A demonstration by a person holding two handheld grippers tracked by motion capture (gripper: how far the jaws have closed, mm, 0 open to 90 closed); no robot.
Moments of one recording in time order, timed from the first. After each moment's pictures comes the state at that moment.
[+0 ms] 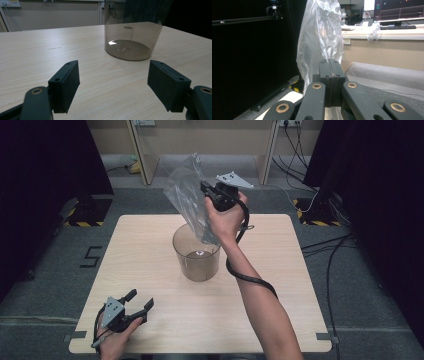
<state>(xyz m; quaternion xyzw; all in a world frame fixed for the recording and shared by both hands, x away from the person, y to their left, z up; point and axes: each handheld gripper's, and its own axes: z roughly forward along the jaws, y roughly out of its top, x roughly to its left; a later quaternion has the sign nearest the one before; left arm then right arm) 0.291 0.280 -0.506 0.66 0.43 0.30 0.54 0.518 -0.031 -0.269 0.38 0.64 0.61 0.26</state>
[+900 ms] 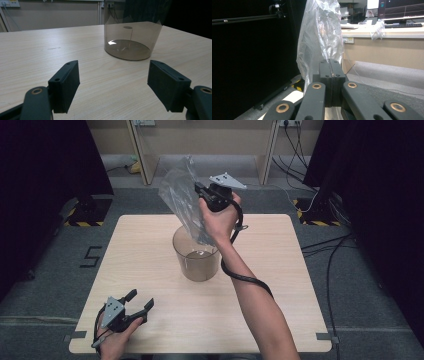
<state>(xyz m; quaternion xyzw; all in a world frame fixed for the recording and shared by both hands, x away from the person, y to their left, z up) 0.291 0.279 -0.506 0.65 0.43 0.30 0.54 0.520 -0.017 -0.273 0.37 0.65 0.61 0.26</state>
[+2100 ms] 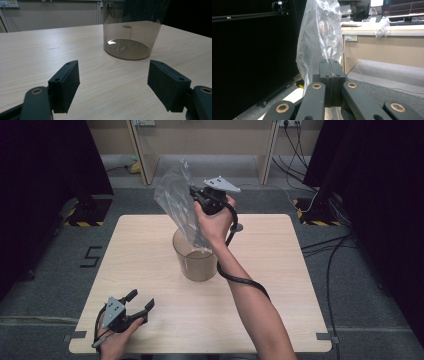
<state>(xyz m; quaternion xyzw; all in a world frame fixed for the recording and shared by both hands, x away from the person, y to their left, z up) 0.291 0.278 -0.507 0.66 0.43 0.30 0.54 0.519 -0.004 -0.283 0.37 0.65 0.61 0.25</state>
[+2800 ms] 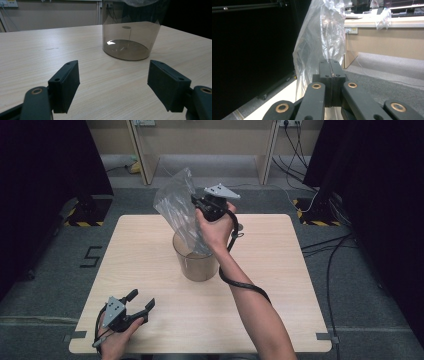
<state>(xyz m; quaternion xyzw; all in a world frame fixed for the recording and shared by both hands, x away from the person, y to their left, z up) 0.293 0.278 -0.506 0.66 0.43 0.30 0.55 0.518 -0.008 -0.304 0.38 0.67 0.60 0.24</state>
